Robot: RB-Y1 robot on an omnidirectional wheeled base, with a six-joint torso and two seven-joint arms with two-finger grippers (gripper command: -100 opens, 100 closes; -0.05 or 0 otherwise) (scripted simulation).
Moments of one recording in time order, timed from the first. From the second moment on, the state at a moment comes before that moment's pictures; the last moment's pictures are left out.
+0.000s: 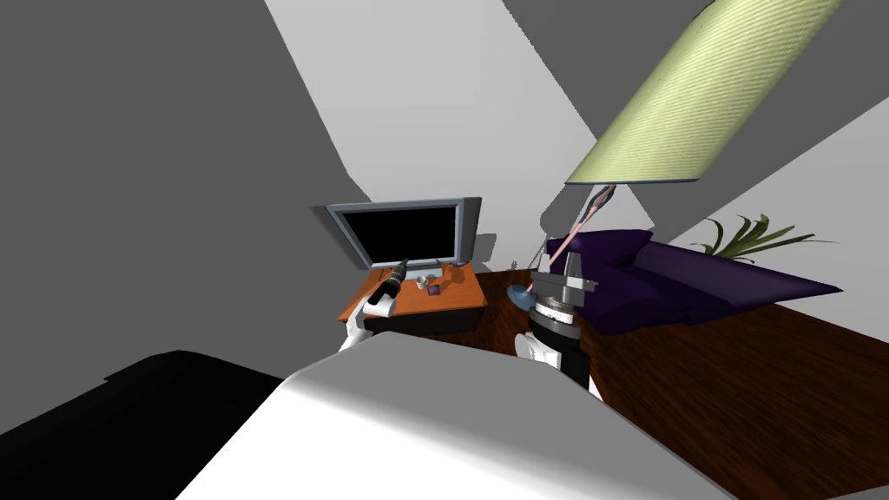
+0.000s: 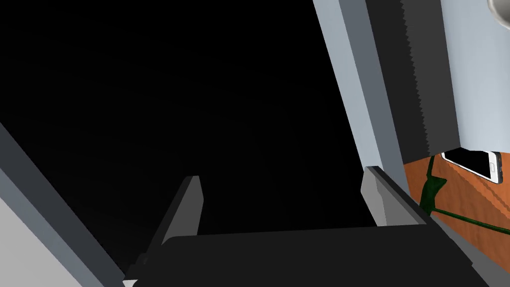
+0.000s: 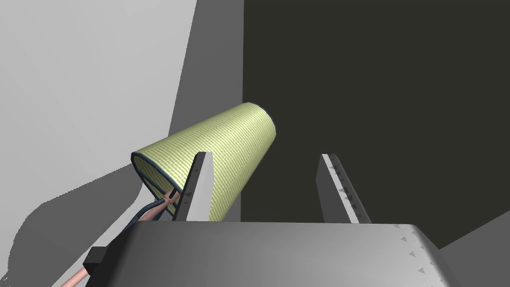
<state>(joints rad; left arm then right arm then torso) 0.22 0.29 0.06 -1.91 0.08 0.27 -0.11 0.47 0.00 0.07 -2.23 -0.12 -0.64 -0.14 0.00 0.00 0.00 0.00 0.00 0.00</state>
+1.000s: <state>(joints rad) 0.09 0.39 0.12 -1.66 0.13 0.55 -0.07 0.47 0.00 0.07 -2.23 -0.12 -0.64 -0.14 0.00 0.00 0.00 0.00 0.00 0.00</state>
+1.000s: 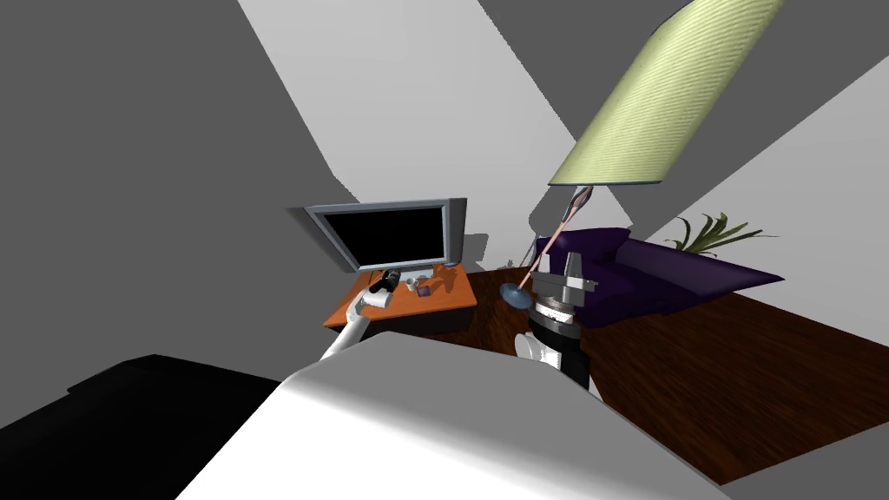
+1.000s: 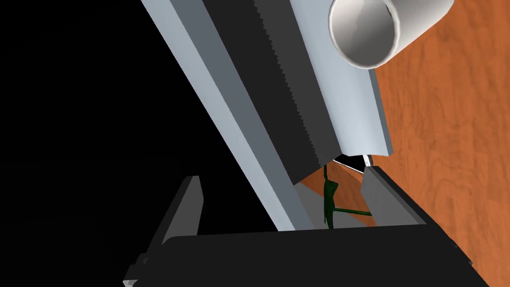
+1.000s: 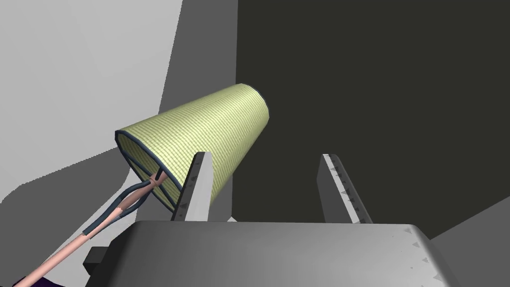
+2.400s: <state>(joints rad) -0.11 0.52 0.20 -1.27 0.22 0.93 -0.04 0.47 0.00 0.07 -2.23 -0.12 -0.64 -0.14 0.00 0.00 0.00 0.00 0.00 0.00</state>
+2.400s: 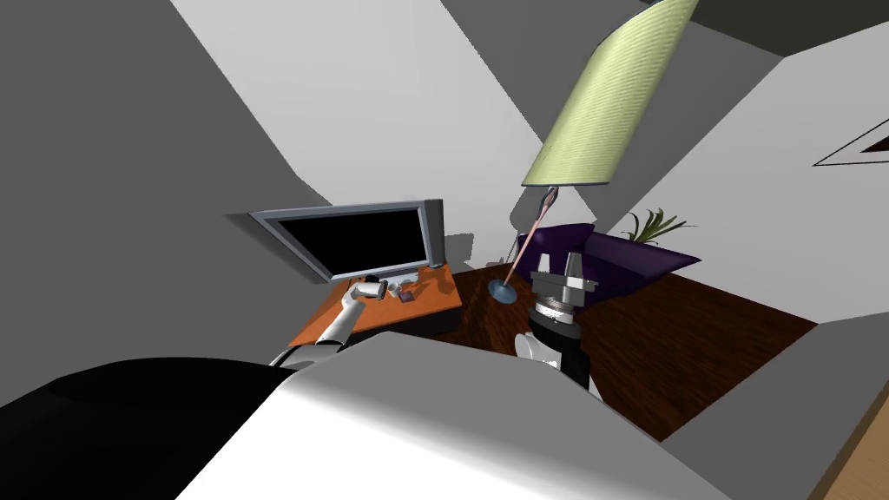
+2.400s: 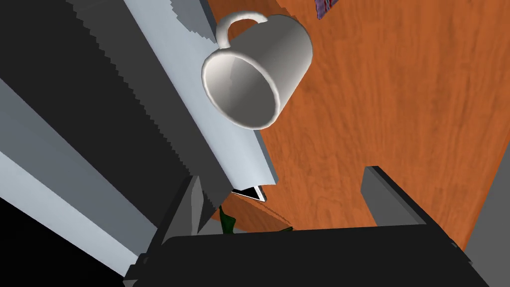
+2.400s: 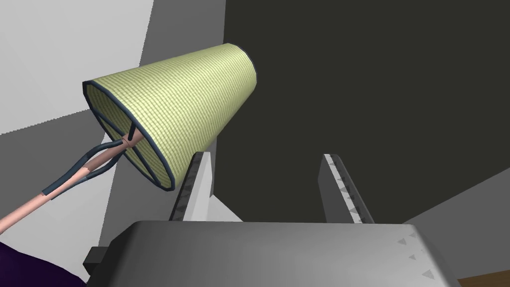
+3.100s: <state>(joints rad) -0.19 0.57 0.24 -1.07 0.28 1.08 -0.02 0.47 0.00 0.07 -2.23 -0.12 -0.64 -0.14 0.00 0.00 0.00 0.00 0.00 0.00</state>
